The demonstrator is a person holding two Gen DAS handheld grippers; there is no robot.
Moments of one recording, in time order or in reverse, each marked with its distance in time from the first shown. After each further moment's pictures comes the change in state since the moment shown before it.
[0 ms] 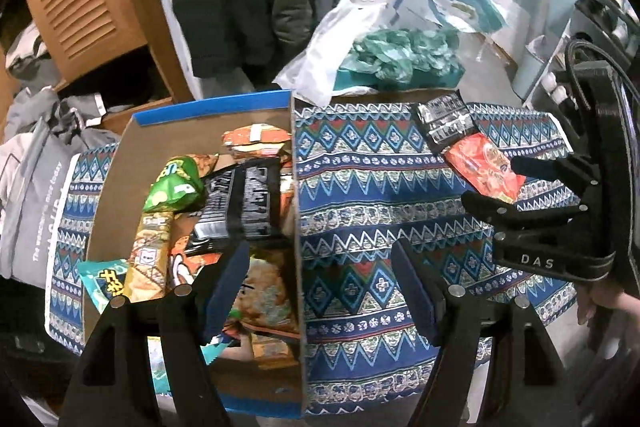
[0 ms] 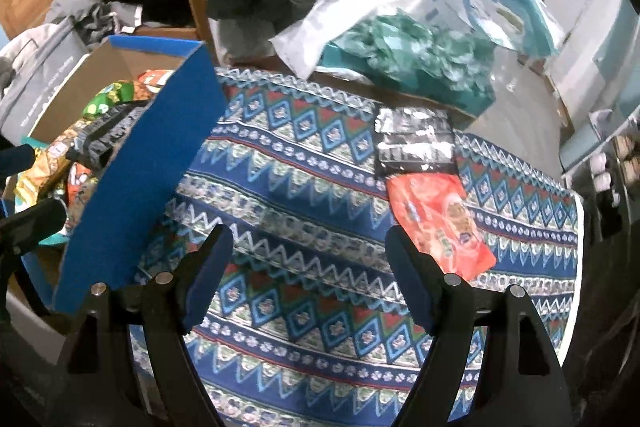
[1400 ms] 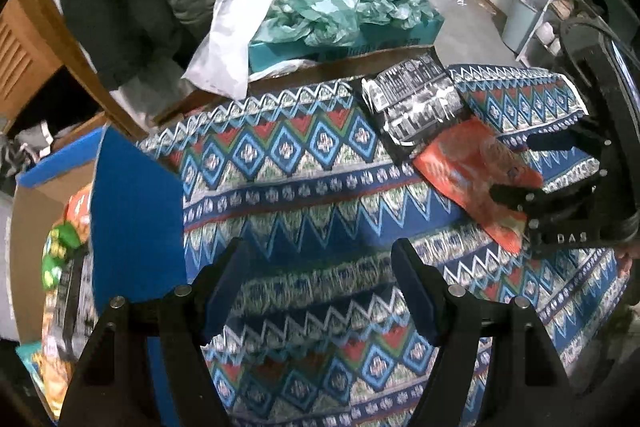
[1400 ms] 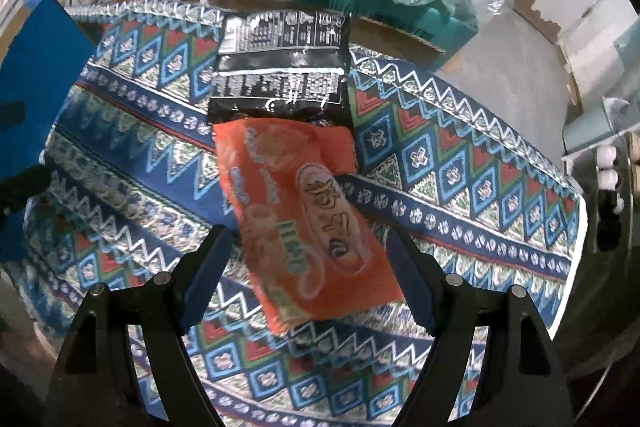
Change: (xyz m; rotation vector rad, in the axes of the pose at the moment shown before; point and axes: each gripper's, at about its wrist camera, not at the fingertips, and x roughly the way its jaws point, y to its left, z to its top) left arm 0.132 -0.099 0.064 0.124 0.130 -0.021; right arm 0.100 -0.144 0.005 -0.073 0.250 0.003
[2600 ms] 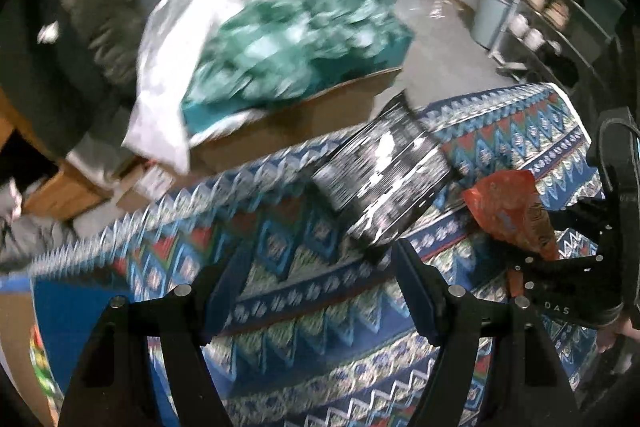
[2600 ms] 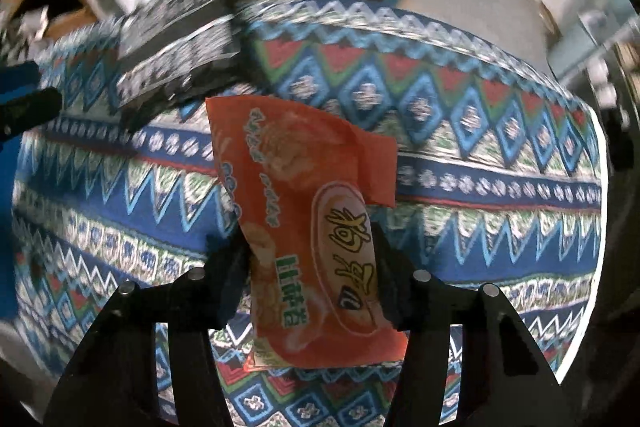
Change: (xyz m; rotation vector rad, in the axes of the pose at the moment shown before) left arm 0.041 -0.035 0.072 0.139 -0.046 -0.096; right arm 0.029 -0.081 -0.050 0.297 -0.001 0.000
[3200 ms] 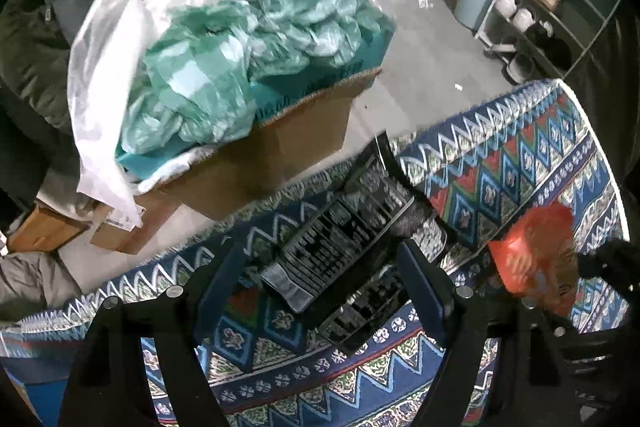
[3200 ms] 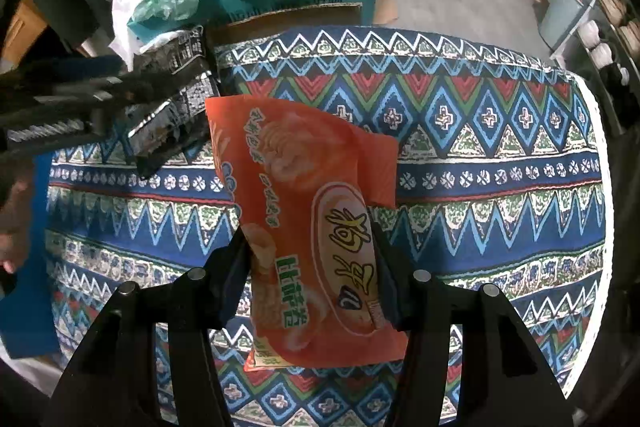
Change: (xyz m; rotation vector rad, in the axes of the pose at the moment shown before) left arm 0.054 -0.019 0.045 0.053 0.071 -0.043; right arm -0.030 -0.033 -0.006 0.111 -0.044 0.067
